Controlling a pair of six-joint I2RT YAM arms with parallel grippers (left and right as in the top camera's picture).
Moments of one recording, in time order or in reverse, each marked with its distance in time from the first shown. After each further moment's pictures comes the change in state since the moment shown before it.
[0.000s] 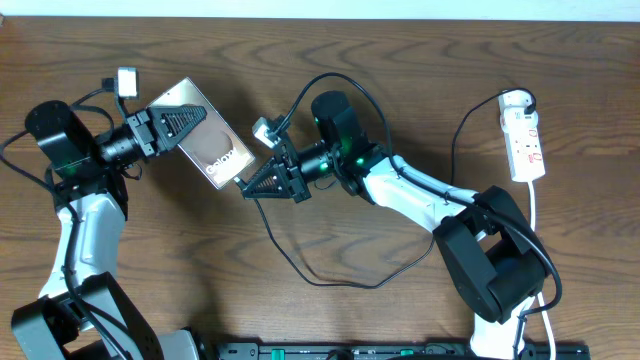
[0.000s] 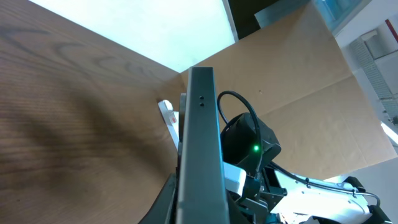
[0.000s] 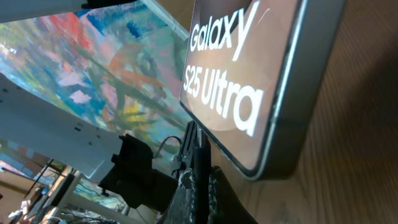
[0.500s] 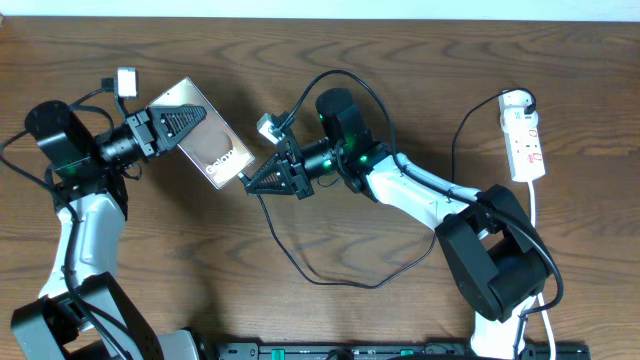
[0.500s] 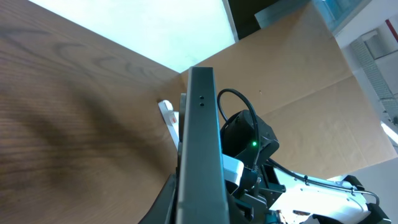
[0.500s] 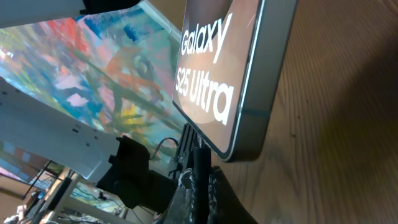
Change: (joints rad) left arm -0.002 0.000 0.000 0.000 0.000 0.000; right arm -0.016 0.000 0.000 0.000 0.000 -0.002
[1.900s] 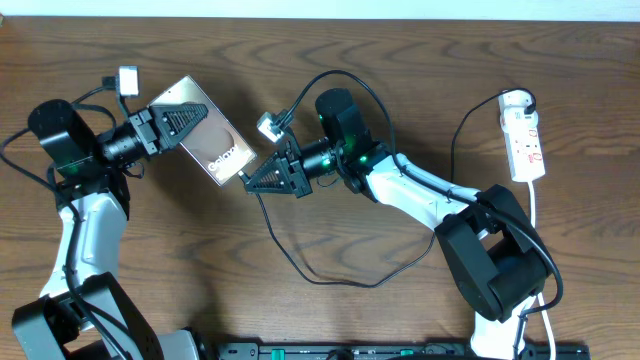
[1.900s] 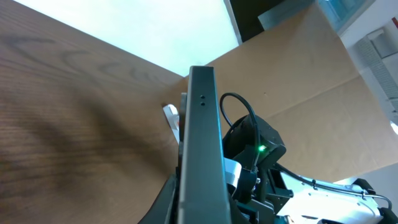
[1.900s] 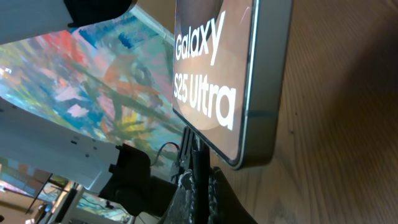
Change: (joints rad) left arm -0.012 0.000 0.000 0.002 -0.031 0.022; right arm 0.000 0.000 -0.001 0.016 0.032 0.079
